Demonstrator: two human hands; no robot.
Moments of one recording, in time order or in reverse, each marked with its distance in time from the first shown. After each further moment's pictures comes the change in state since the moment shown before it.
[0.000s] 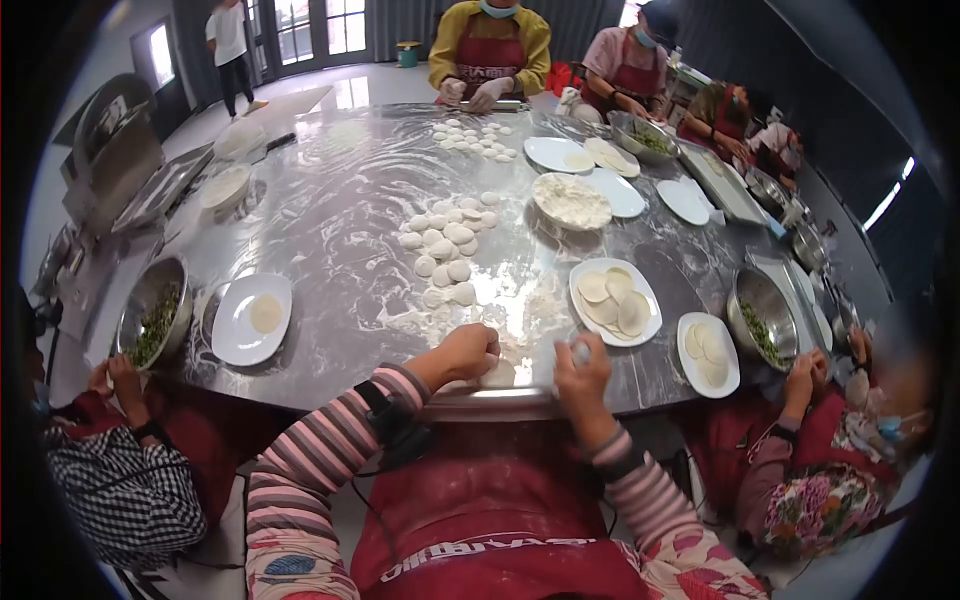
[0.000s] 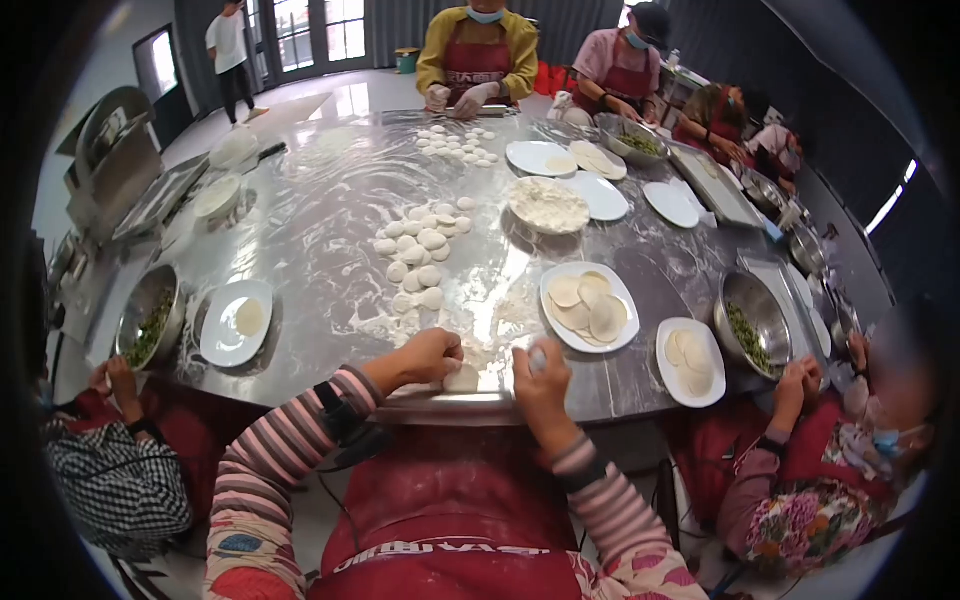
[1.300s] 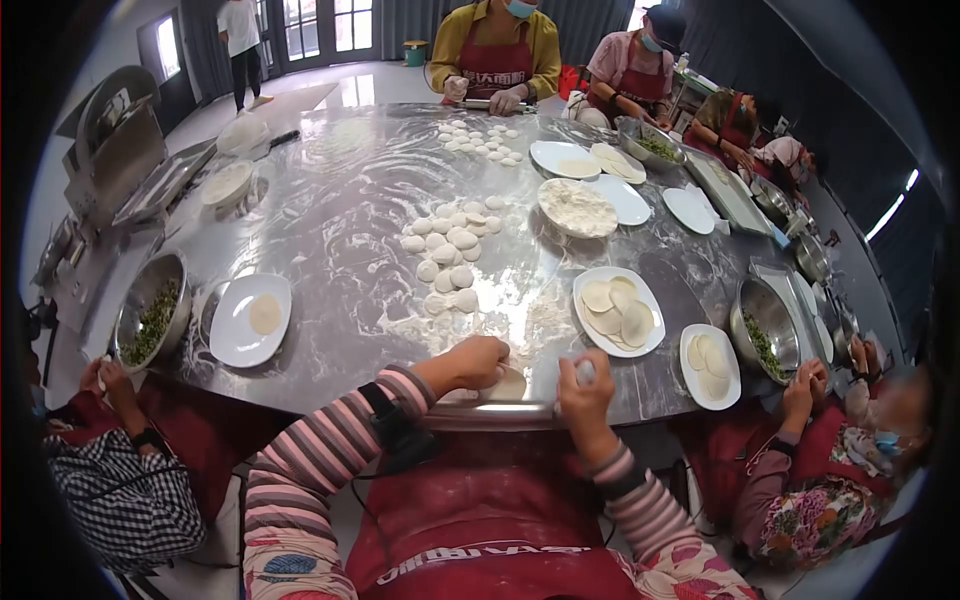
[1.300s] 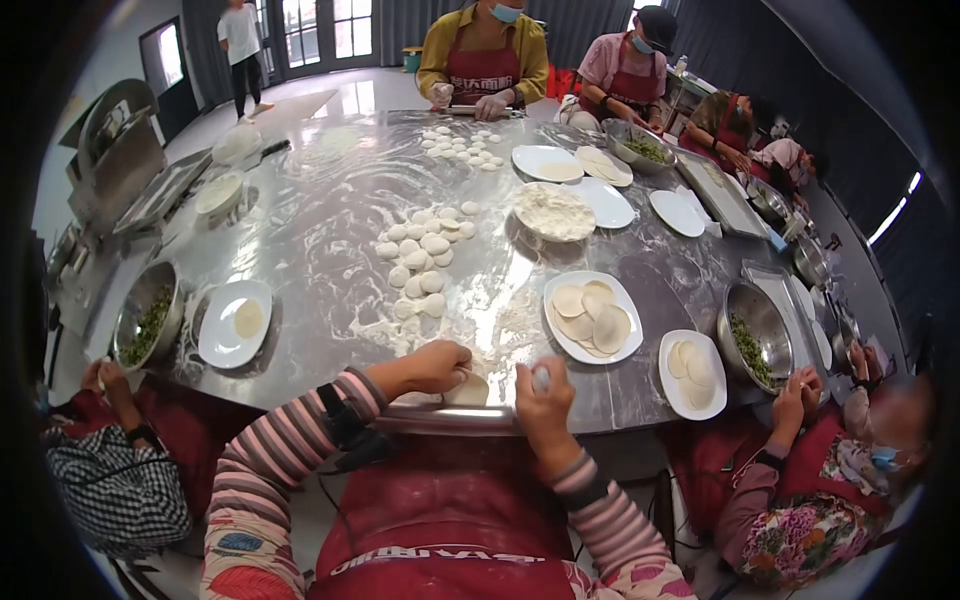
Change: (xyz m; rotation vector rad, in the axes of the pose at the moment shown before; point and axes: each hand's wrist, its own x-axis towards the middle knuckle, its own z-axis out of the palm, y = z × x) left_hand 0.006 0.008 -0.001 0.088 -0.120 0.073; right_hand -0.006 -0.004 -0.004 0.112 -0.026 0.130
